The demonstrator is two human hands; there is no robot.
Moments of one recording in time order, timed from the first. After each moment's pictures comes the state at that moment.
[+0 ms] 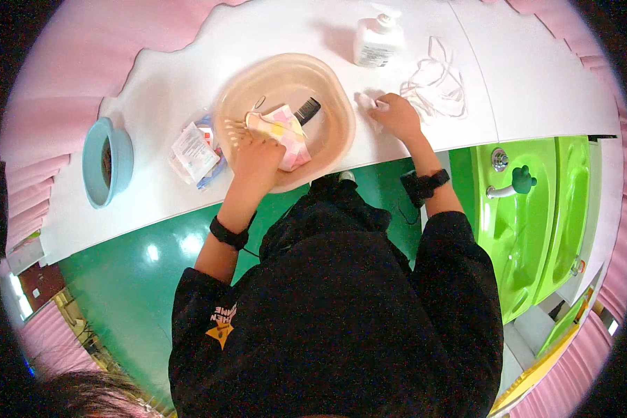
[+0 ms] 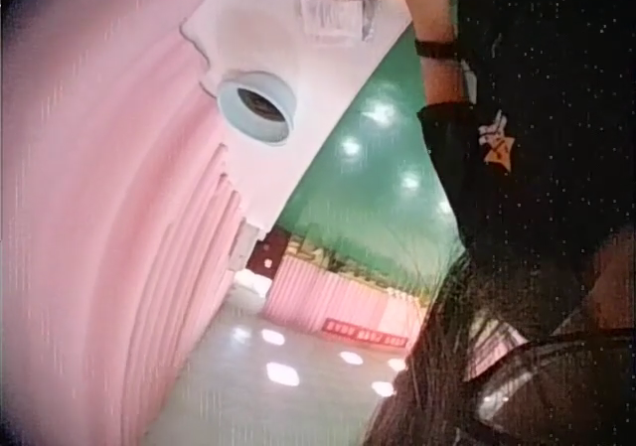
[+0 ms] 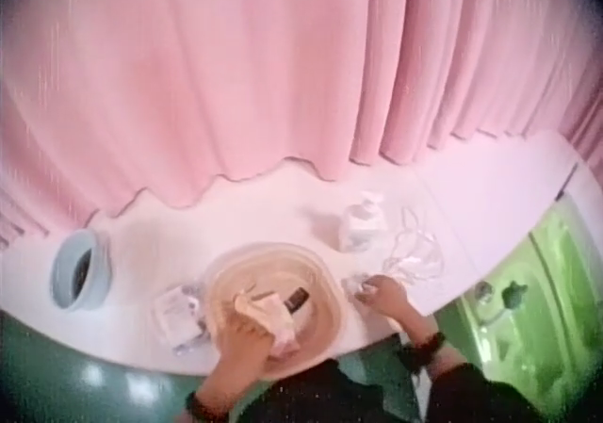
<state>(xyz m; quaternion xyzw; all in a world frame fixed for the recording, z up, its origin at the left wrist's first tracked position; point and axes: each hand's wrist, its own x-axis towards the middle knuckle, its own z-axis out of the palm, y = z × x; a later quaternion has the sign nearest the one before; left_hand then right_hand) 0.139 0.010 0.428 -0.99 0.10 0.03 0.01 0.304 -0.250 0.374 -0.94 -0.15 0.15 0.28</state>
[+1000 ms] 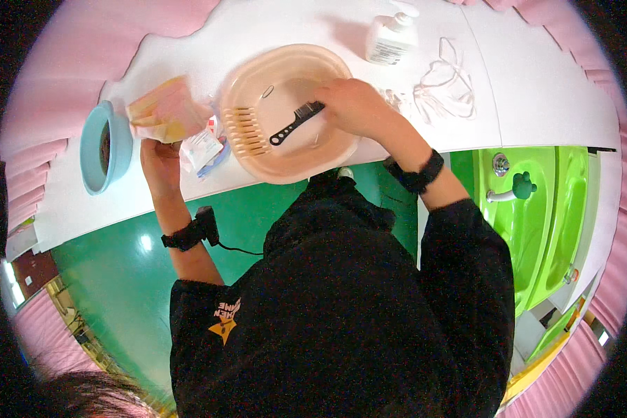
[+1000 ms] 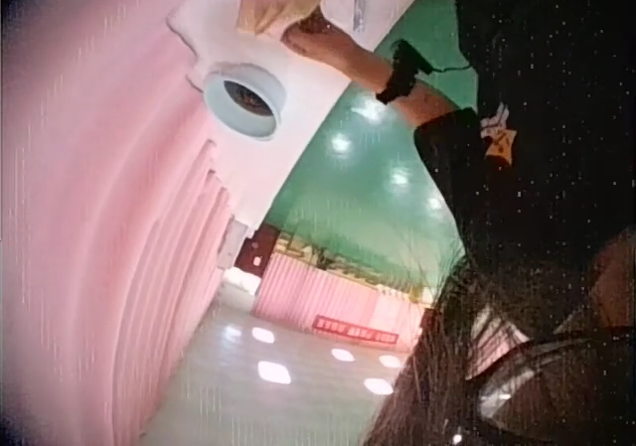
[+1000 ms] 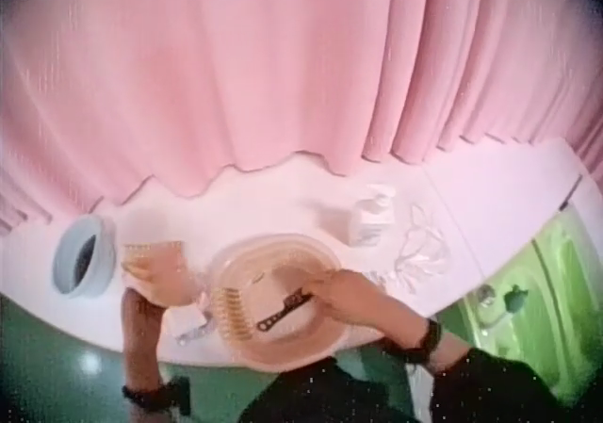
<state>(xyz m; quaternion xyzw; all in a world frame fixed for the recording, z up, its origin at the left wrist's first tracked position) 0.094 0.155 0.463 -0.51 -0.20 -0.25 -0.79 0.277 -0.160 0.460 -0.84 -0.50 0.09 0.21</state>
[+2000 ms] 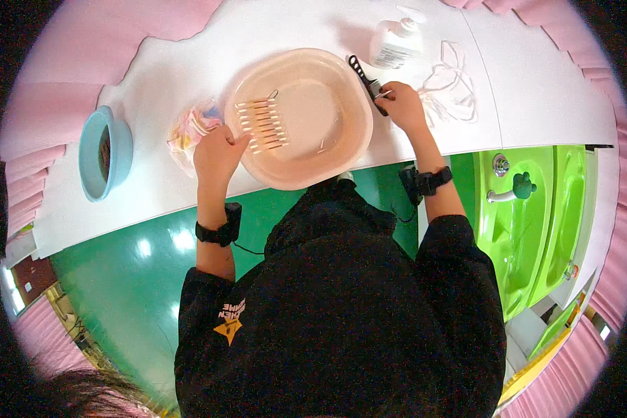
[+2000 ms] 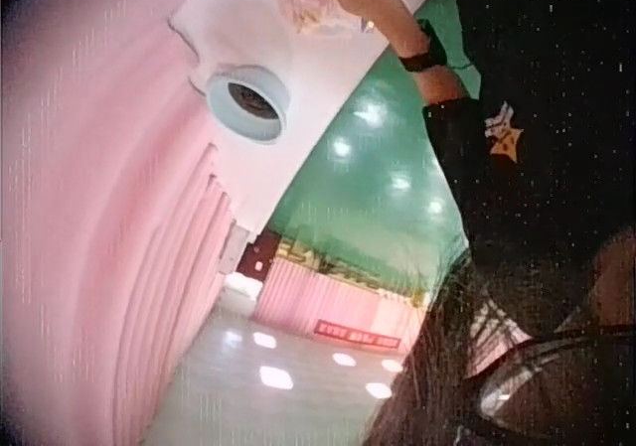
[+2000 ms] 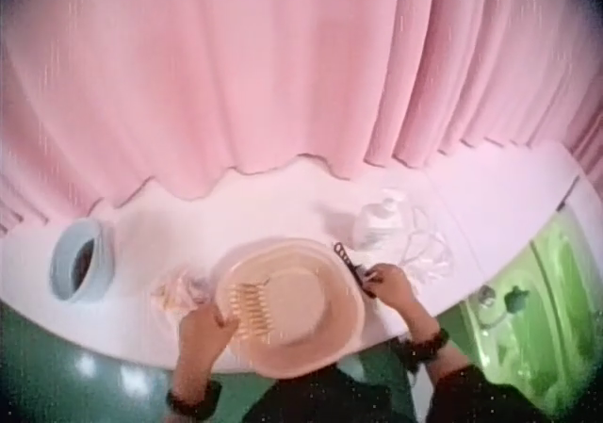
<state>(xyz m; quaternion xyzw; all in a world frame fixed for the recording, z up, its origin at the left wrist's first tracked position) 0.126 0.084 0.459 -0.96 -0.24 0.00 -0.17 0.312 -0.220 0.386 -0.89 -0.12 0.15 0.42</state>
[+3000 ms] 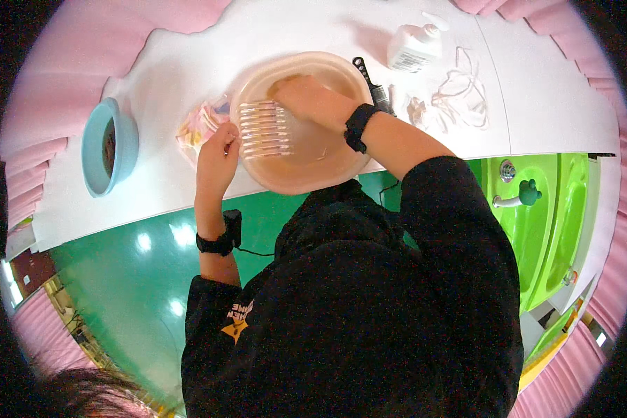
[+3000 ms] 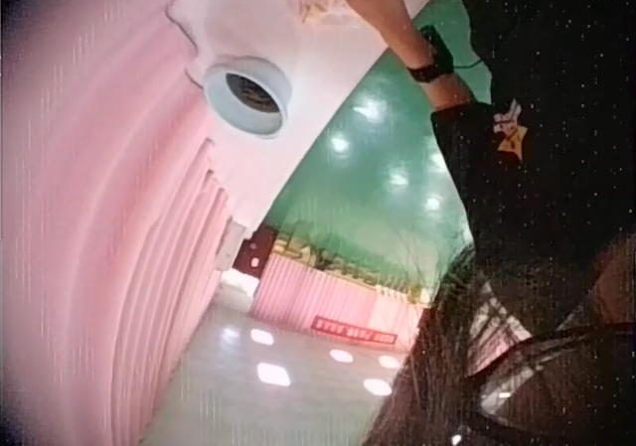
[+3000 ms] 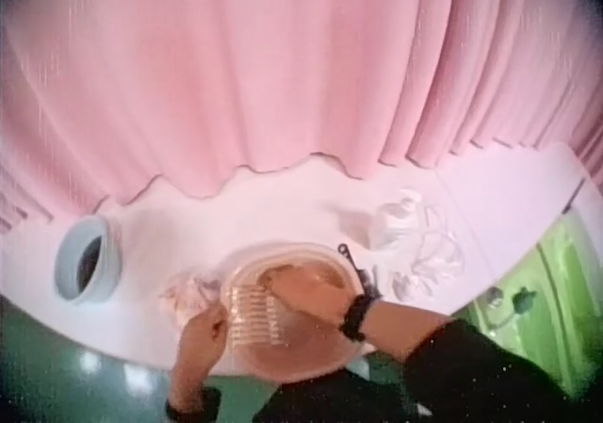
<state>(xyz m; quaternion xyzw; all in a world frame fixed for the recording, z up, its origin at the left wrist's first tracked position) 0.102 0.109 0.452 -0.90 -0.20 -0.03 -0.38 0.278 -0.030 0.414 -0.82 -0.53 0.15 0.14</state>
